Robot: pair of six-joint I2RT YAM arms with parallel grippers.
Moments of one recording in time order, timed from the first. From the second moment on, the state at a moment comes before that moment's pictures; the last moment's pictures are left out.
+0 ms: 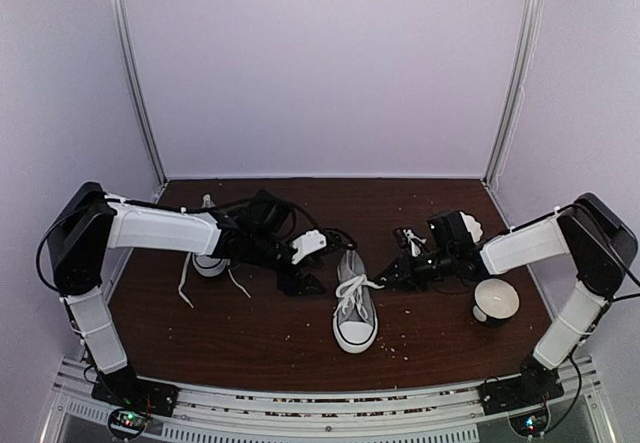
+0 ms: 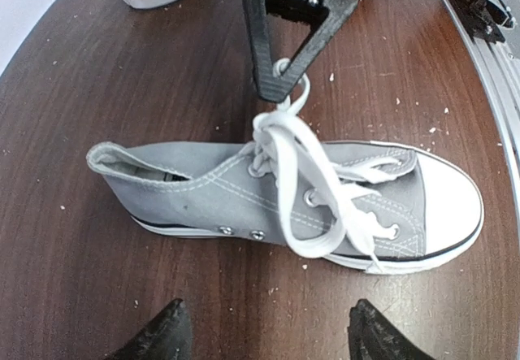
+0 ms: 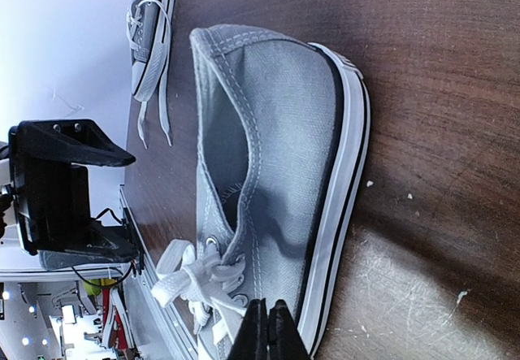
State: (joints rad) left arm -0.83 1.81 1.15 -0.16 0.45 0.50; right arm 0.53 1.66 0.70 0.23 -0.67 0.73
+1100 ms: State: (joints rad) left arm -0.89 1.99 1.31 -0.23 0.54 0.48; right arm 0.53 1.67 0.73 0.22 -0.67 0.72
